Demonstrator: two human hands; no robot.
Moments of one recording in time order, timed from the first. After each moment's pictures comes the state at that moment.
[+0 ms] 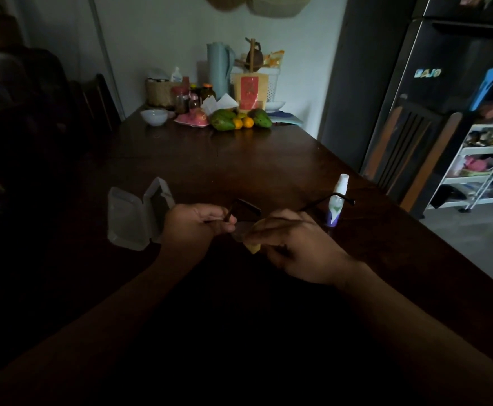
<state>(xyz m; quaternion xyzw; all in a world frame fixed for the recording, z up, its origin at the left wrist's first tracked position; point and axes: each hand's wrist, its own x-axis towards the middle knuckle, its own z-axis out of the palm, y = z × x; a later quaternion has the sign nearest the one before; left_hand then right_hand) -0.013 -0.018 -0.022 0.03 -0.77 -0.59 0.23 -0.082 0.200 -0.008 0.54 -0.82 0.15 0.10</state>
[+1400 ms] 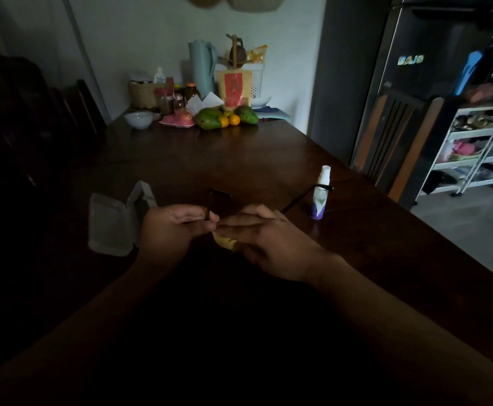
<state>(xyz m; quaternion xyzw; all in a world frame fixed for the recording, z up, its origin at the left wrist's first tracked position) -0.012 -0.016 -0.019 0.02 -0.74 -0.62 0.24 -0.079 0.184 -0.015 0.55 -0.82 0.14 0.10</state>
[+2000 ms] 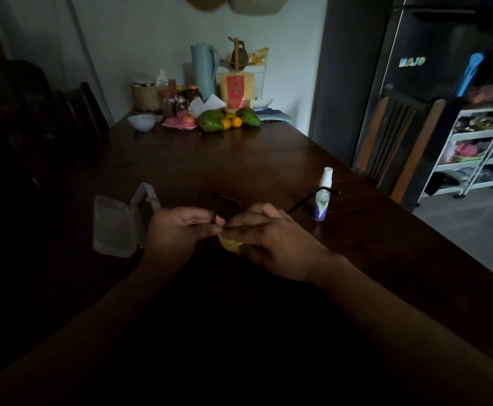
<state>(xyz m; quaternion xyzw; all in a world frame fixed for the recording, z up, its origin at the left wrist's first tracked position) -0.009 -0.011 -0.017 0.01 -0.75 -0.62 0.22 -0.076 0.188 -0.008 0.55 -0.82 0.13 0.10</state>
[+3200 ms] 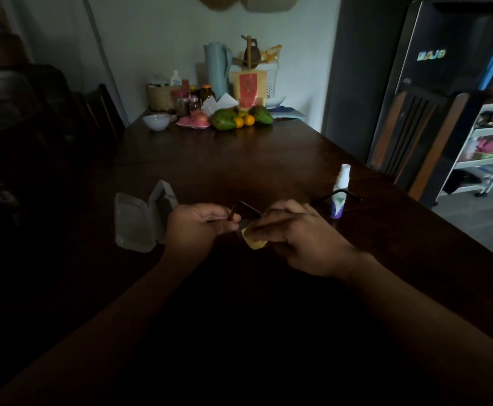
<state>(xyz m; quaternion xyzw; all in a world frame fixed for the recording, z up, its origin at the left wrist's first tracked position) -0.005 -0.007 -0.009 0.04 -0.77 -0.60 0.22 -0.084 0.198 -0.011 0.55 -0.81 0.14 0.13</state>
